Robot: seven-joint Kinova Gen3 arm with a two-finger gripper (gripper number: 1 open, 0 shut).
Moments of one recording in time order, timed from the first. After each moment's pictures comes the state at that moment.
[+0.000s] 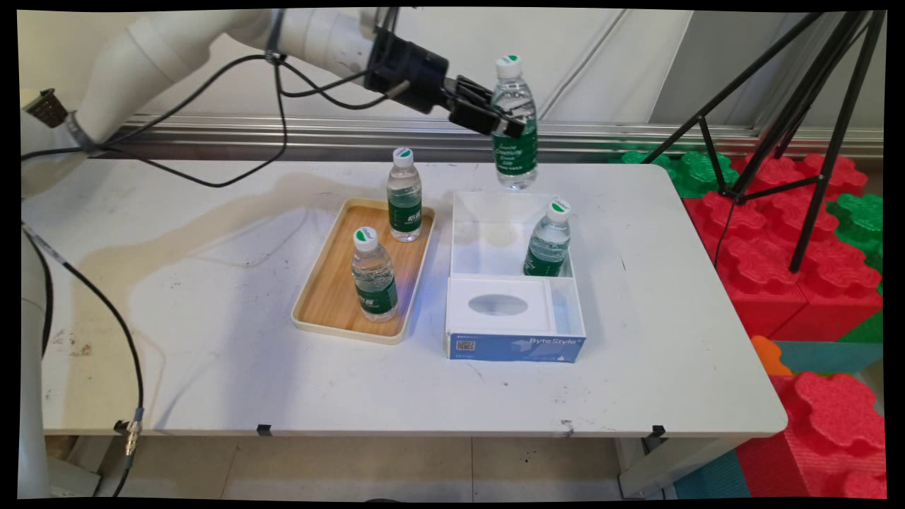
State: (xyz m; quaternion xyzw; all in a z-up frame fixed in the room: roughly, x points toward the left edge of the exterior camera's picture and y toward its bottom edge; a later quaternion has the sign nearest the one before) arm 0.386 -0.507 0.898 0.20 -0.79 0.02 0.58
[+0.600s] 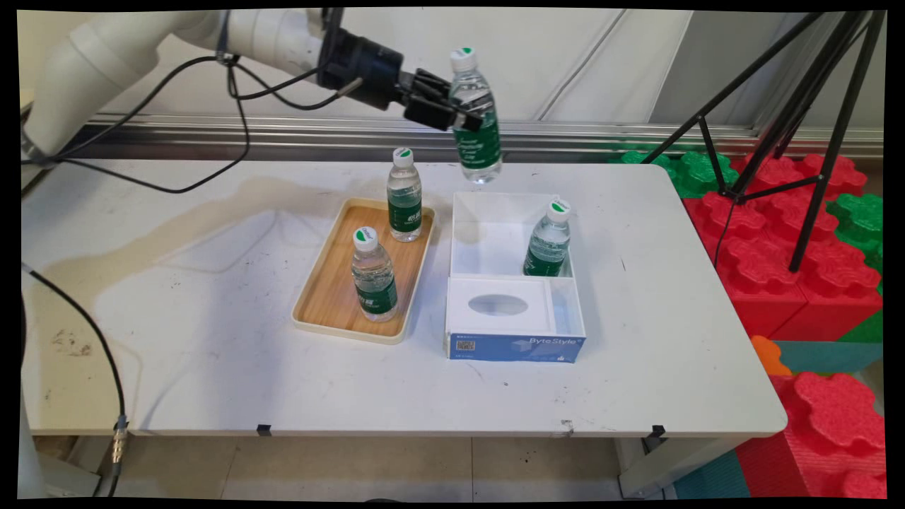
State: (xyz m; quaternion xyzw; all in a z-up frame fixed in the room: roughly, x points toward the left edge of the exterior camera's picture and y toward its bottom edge) arm 0.435 -0.475 0.902 0.20 -0.78 0.05 0.59
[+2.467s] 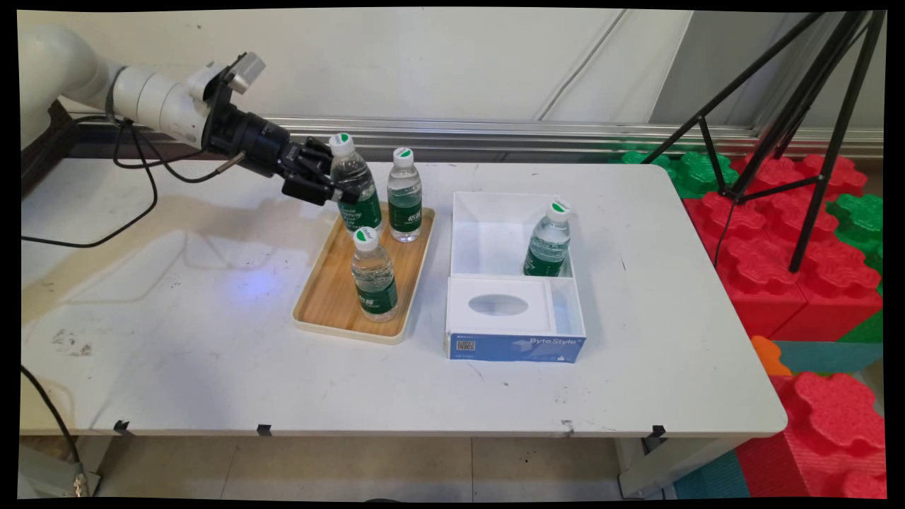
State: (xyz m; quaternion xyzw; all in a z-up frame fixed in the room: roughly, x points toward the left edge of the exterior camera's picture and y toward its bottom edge) arm 0.571 -0.387 0.826 0.22 -0.82 0.05 0.52
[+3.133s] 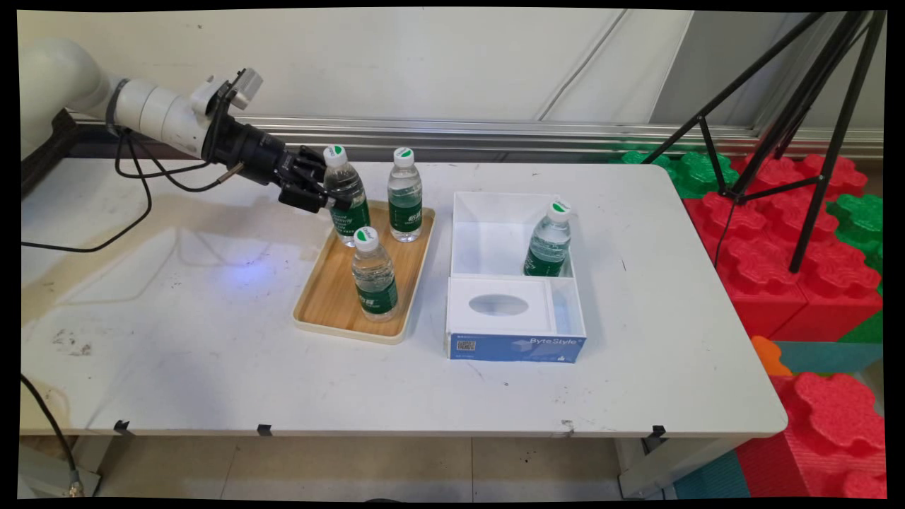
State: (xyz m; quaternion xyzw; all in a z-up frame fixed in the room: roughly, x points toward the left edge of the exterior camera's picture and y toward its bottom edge) arm 0.592 -0.393 0.802 0.23 -0.83 0.07 0.50
